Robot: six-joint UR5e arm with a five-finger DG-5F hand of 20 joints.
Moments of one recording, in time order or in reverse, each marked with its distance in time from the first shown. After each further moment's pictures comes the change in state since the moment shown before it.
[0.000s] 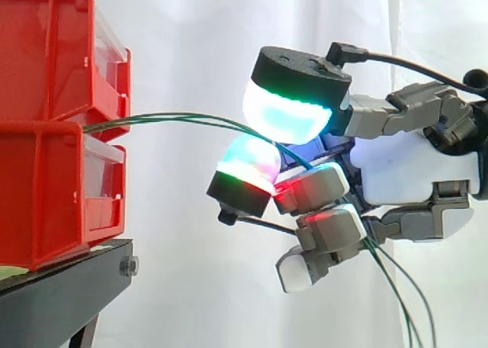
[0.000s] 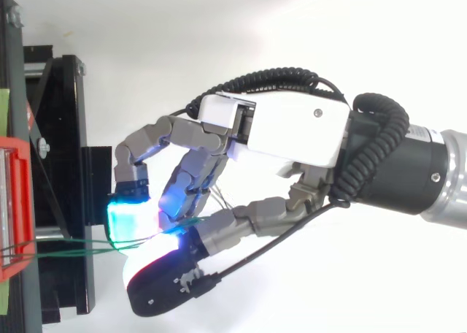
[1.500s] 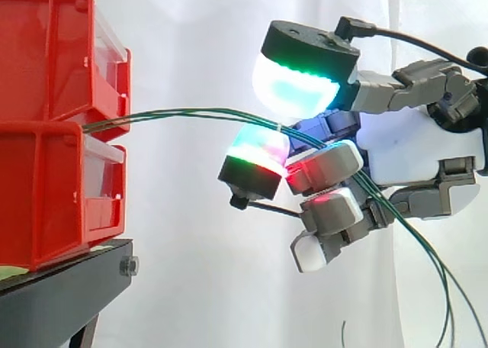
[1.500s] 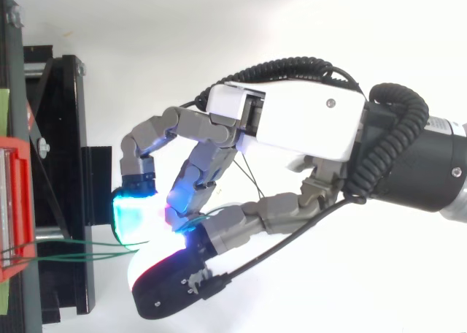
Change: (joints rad) arm -0.004 0.017 0.031 -0.088 0.001 0.002
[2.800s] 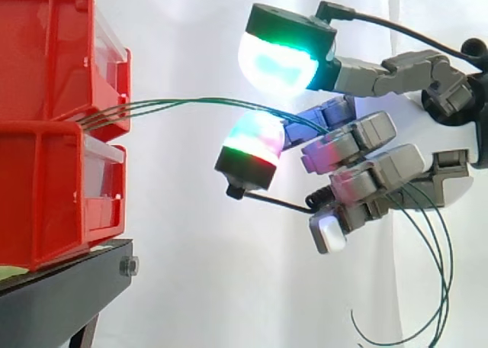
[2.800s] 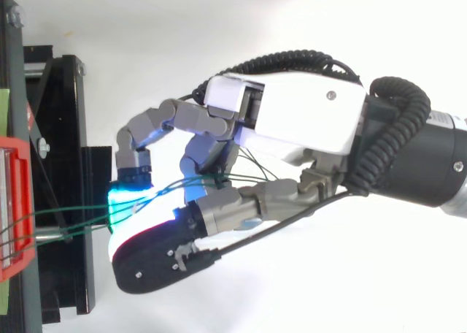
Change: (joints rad) arm -0.006 -0.001 0.013 -0.002 0.000 -0.004
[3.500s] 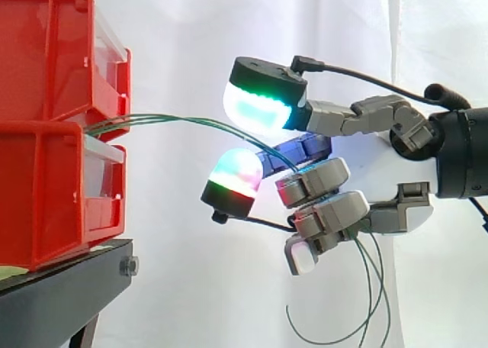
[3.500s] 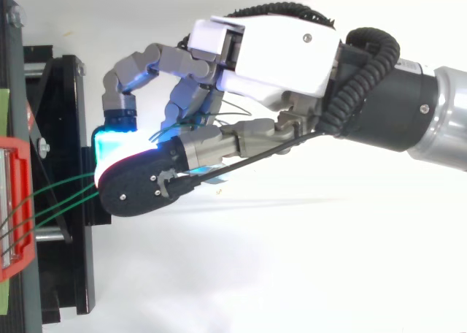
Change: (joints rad) arm -0.062 -0.044 0.011 0.064 -0.052 -0.028
